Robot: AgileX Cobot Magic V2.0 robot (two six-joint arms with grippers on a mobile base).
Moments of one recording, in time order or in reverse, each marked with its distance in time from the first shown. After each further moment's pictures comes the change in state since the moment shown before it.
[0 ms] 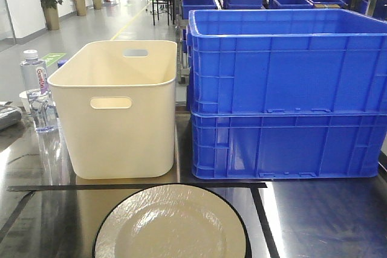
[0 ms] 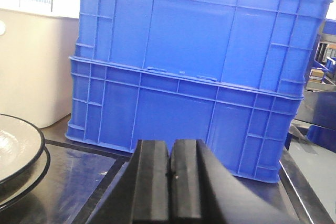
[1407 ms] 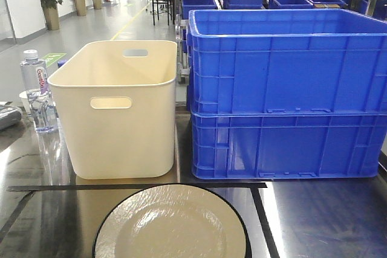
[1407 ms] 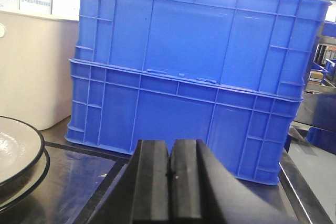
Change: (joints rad) left arm 0.000 -0.172 0.395 0.165 -0.298 -0.216; right arm 0.000 0.000 0.001 0.000 -0.007 0.000
